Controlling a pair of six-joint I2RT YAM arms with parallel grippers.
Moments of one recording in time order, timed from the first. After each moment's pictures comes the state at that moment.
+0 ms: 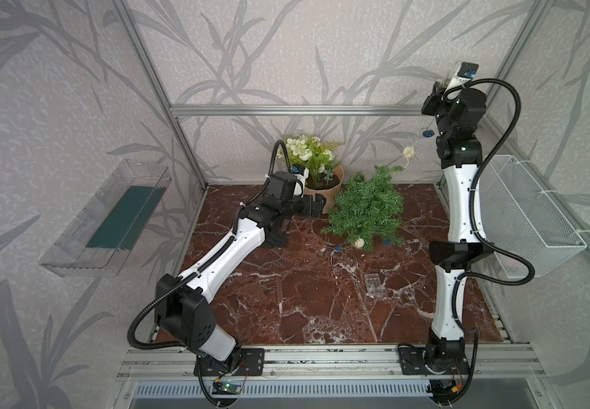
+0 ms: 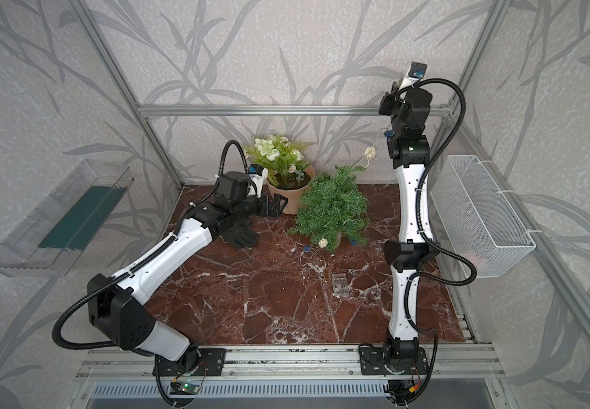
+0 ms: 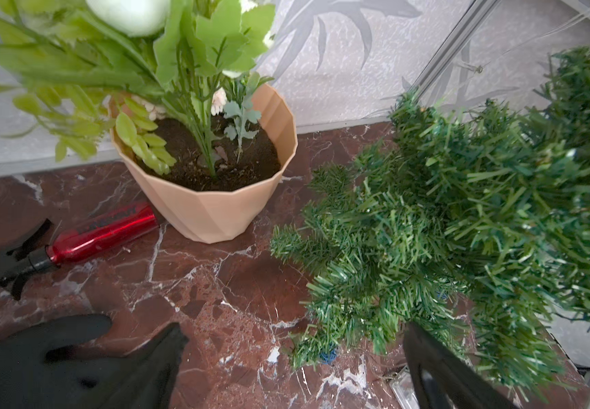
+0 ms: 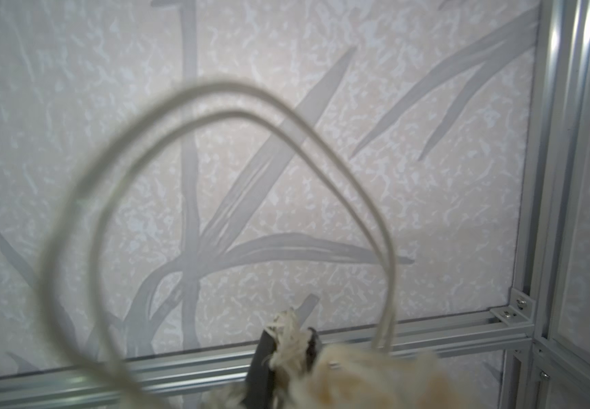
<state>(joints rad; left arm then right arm) -0.49 1.56 1.48 -0.42 0.12 -0.26 0.01 2.30 2.94 -0.33 0.07 0.19</state>
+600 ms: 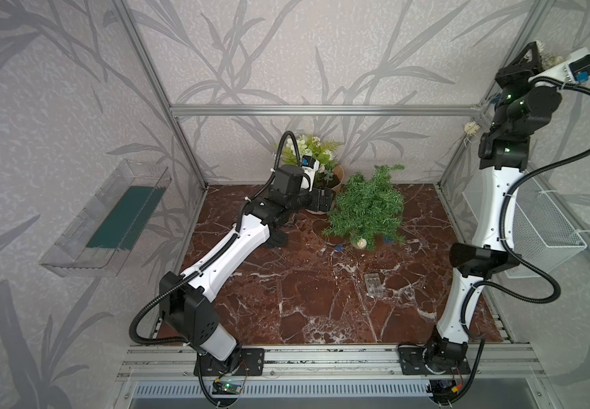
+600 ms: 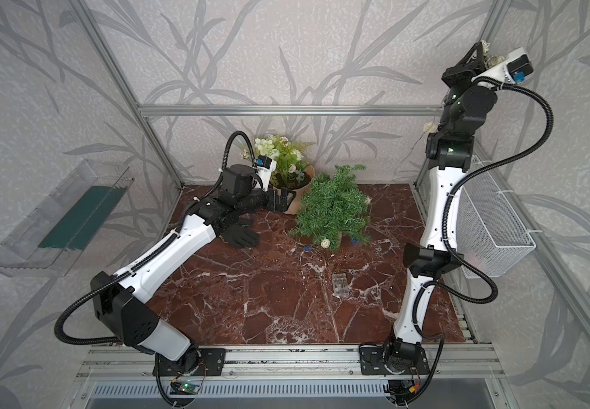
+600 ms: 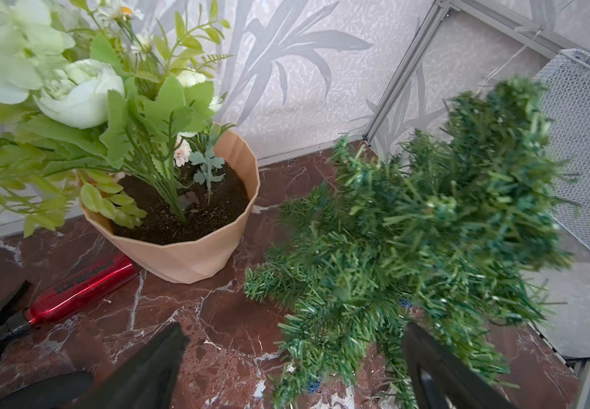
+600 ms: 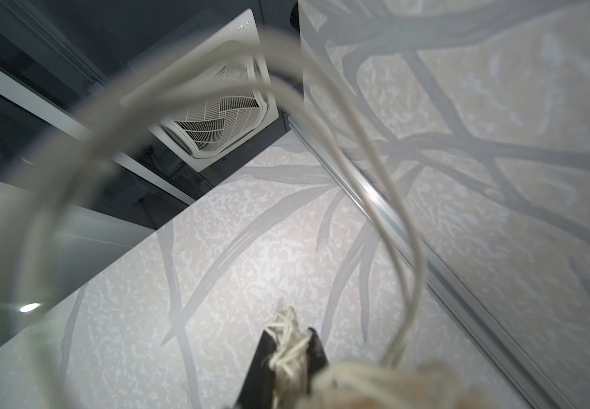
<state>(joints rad) -0.56 1.58 1.56 -0.41 0.12 -0.22 -0.20 2.13 2.86 -0.01 0.16 0.69</state>
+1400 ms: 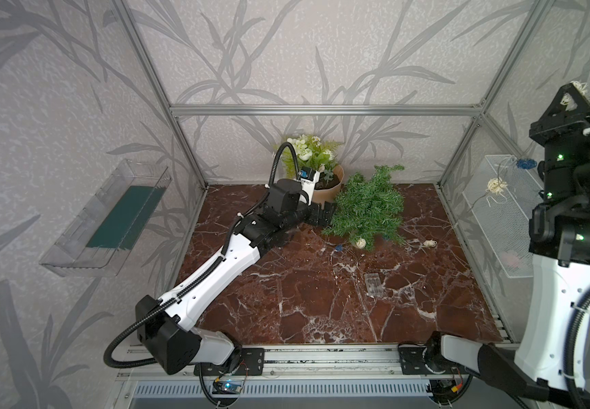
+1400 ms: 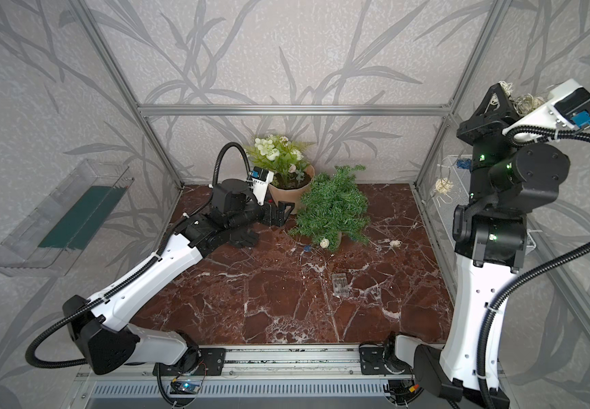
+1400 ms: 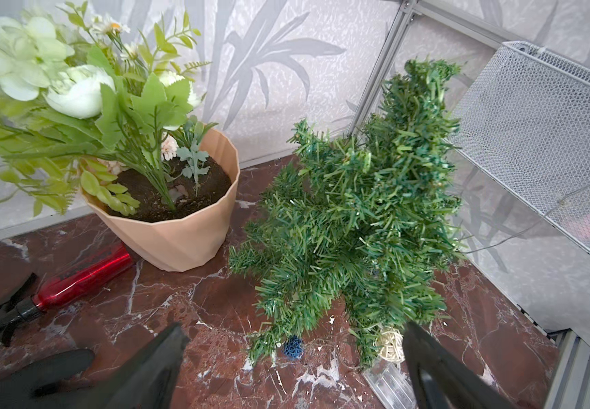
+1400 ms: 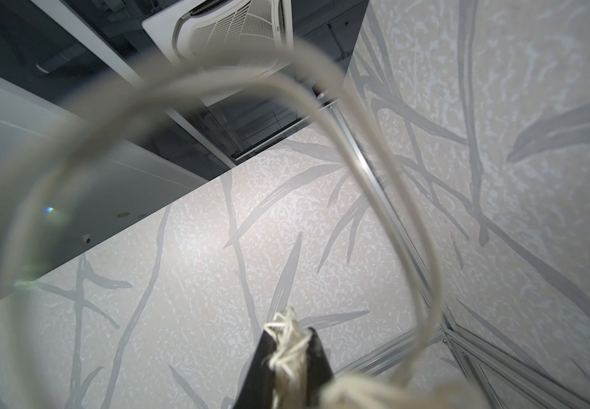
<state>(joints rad) -0.64 1.38 1.39 -0.40 0.03 -0.21 -0.21 1.19 1.94 -0.25 -0.03 0.54</state>
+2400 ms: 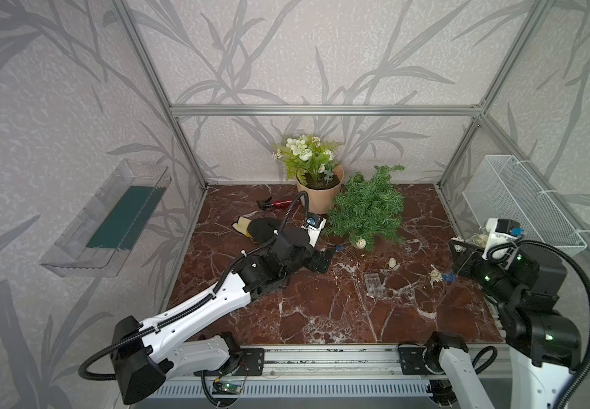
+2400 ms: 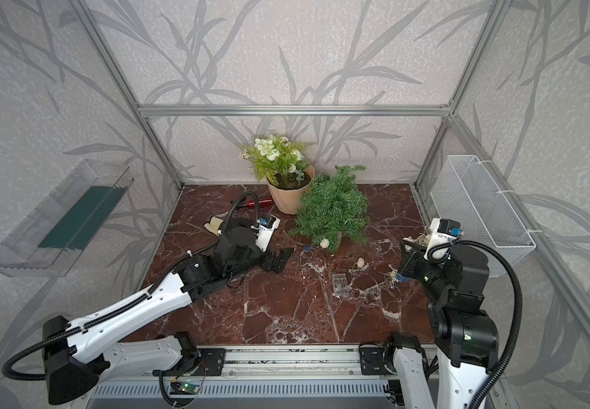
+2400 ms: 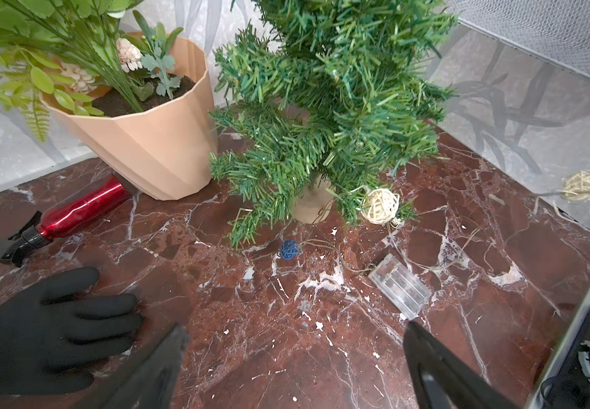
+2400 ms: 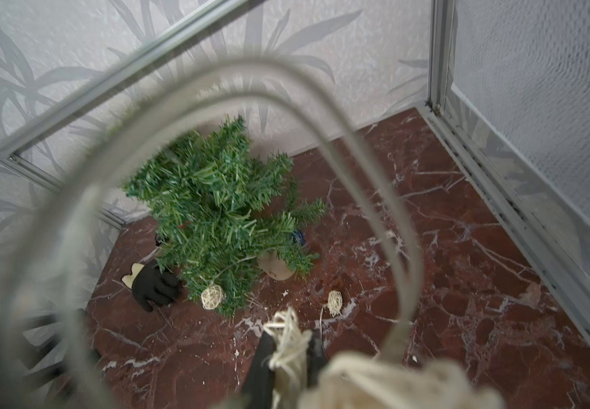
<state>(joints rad) -0.87 1.15 0.98 -0.34 -0.18 -0.18 -0.20 0.62 1.14 -1.02 -0.32 0.30</state>
